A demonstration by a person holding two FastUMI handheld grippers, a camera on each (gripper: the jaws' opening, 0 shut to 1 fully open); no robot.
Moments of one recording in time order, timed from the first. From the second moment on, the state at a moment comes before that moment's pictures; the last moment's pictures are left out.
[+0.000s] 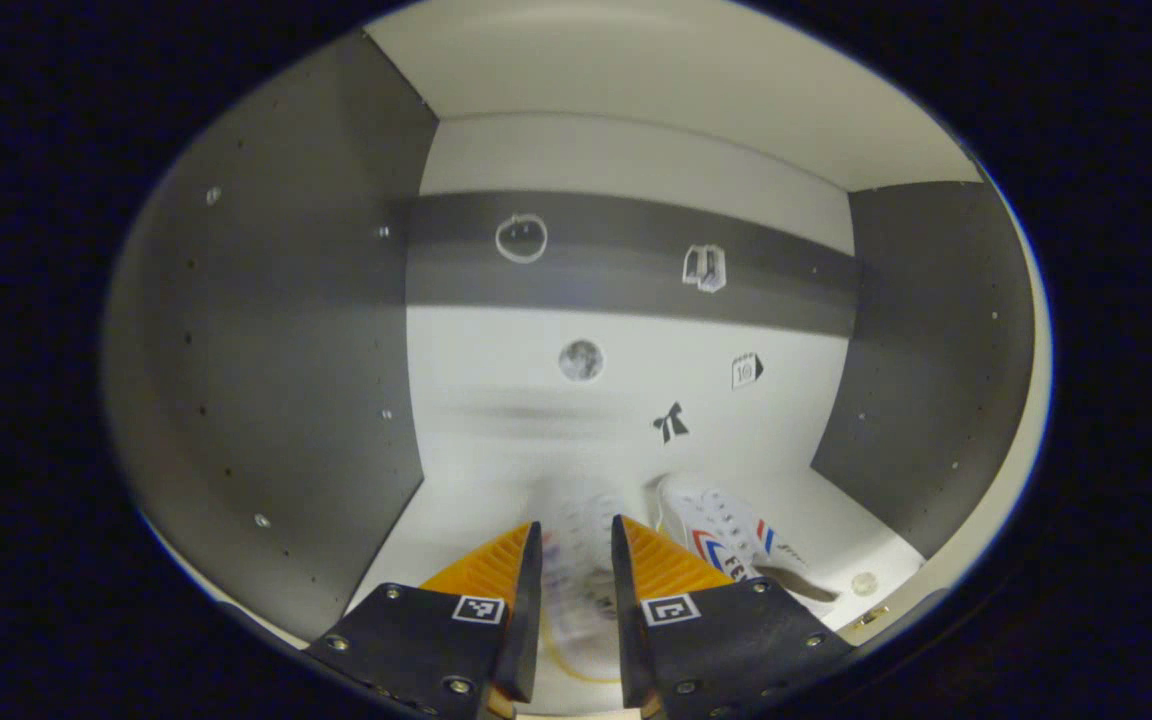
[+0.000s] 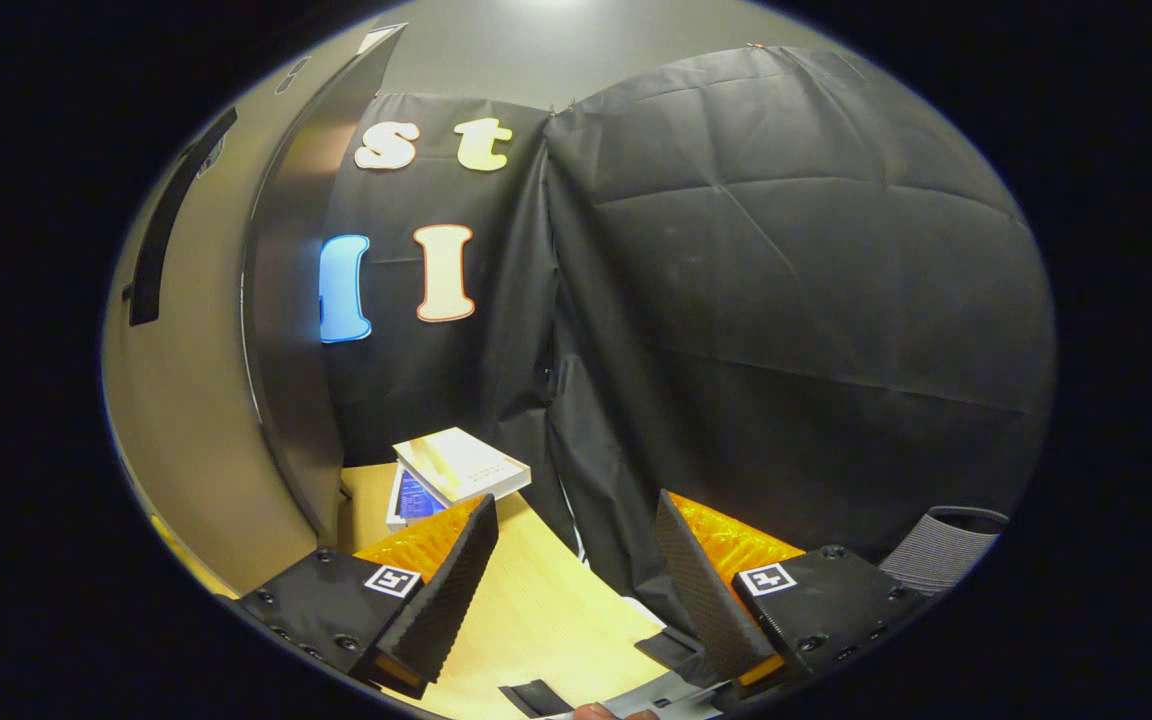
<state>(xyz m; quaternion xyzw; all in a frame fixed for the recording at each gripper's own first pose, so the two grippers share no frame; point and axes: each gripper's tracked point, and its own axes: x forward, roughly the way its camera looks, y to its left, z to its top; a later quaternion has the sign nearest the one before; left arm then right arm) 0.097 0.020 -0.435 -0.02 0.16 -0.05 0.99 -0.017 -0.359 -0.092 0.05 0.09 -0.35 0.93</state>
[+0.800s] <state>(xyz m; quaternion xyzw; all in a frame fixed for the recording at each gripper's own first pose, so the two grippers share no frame) -0.142 0.002 -0.304 0.03 0.01 0.00 1.00 0.048 -0.298 0.062 0.06 -0.02 -0.15 0.99</state>
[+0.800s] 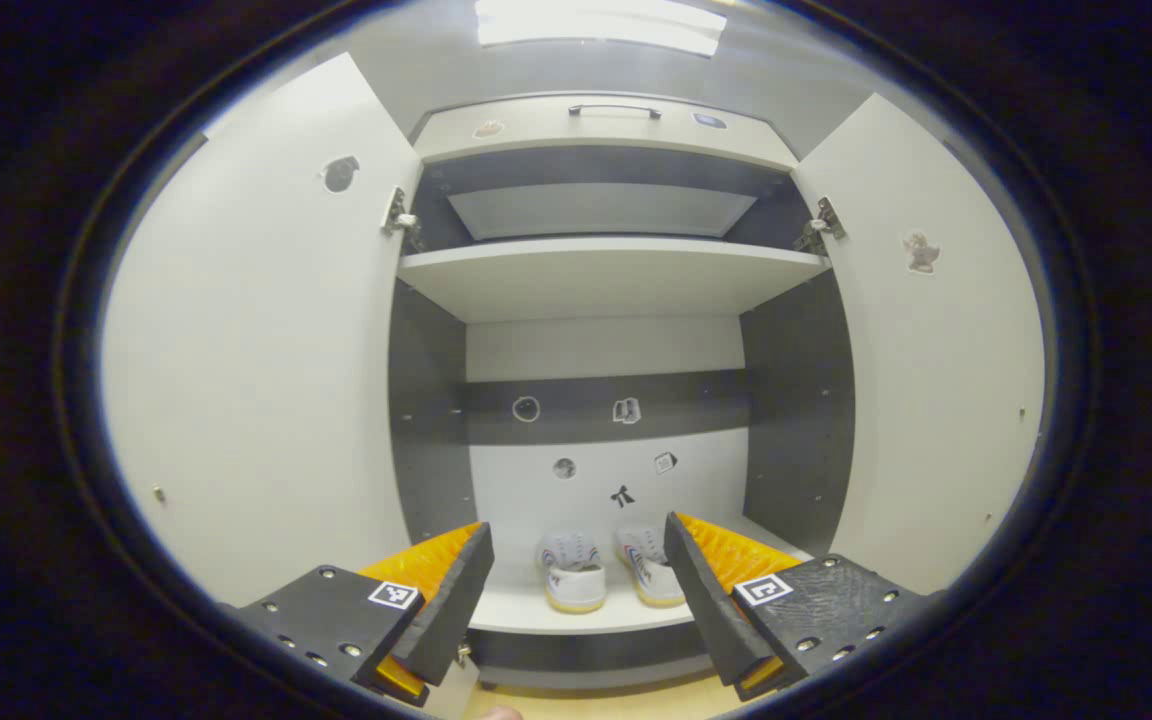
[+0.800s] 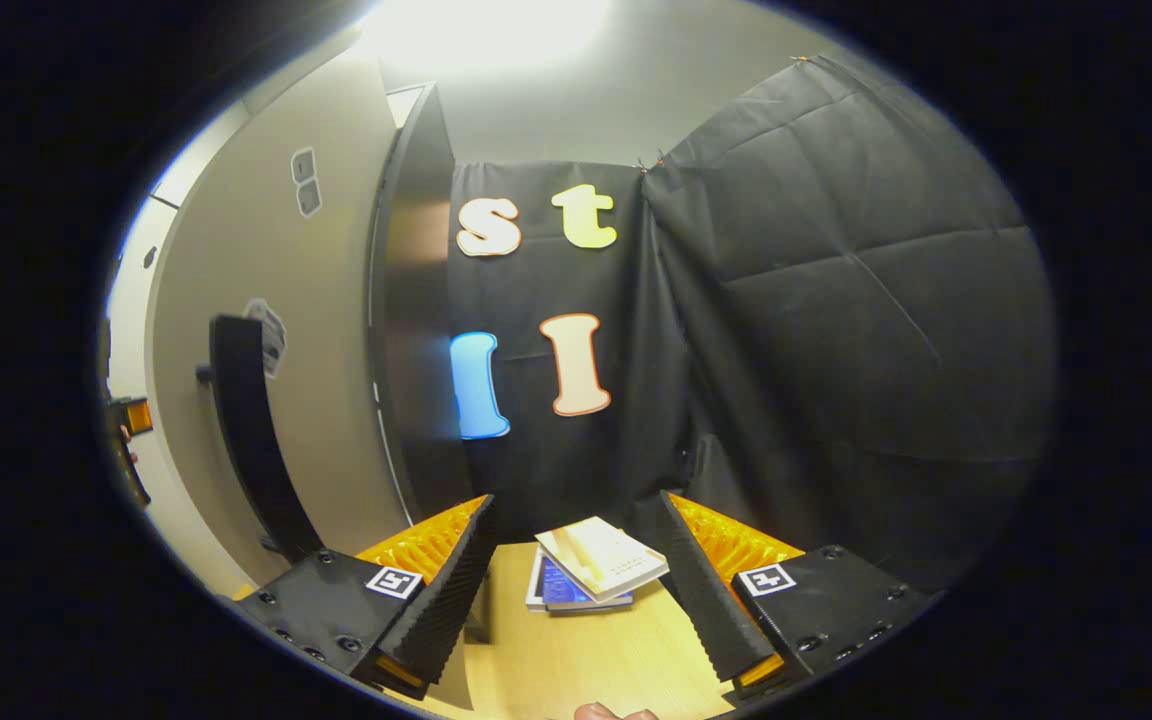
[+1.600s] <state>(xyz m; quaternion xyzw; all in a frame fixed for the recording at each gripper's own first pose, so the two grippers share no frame) -0.234 0.053 -0.399 0.03 0.13 0.05 0.99 0.039 -0.239 0.095 0.07 0.00 -0.11 0.99</state>
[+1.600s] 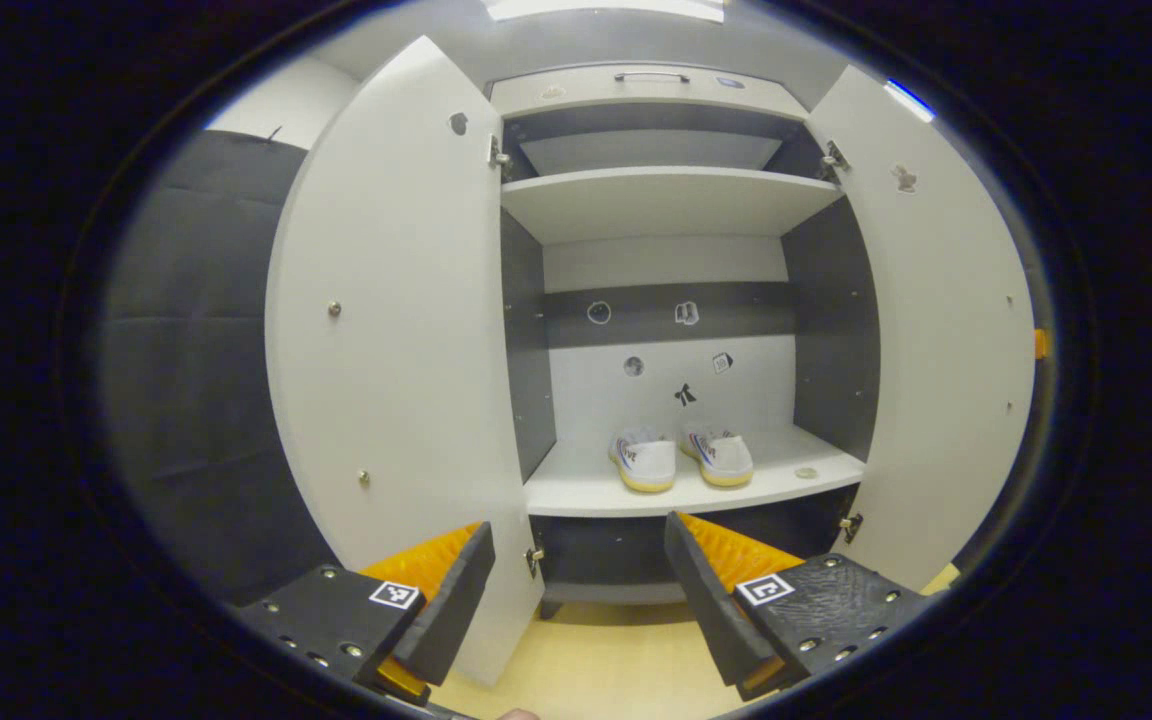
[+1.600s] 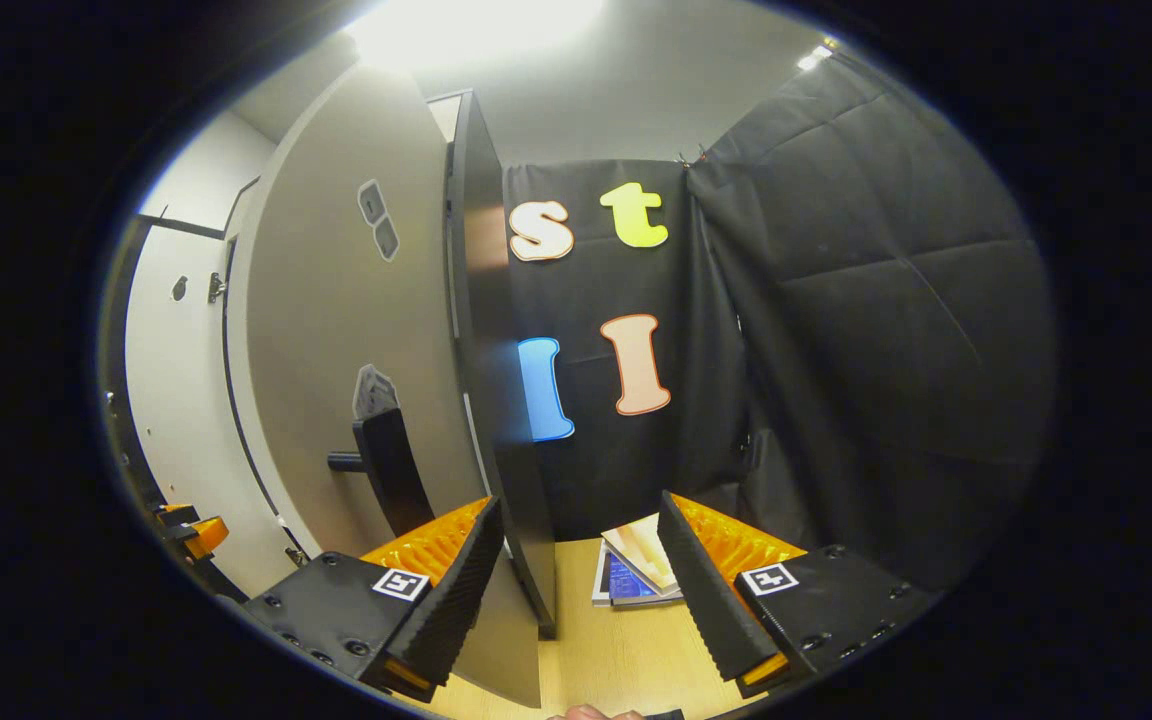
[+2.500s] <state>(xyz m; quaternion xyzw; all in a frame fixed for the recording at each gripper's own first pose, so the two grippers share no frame) -0.281 0.088 -0.398 -0.03 0.14 -0.03 0.99 0.067 -0.103 0.106 0.09 0.02 -0.09 0.99</state>
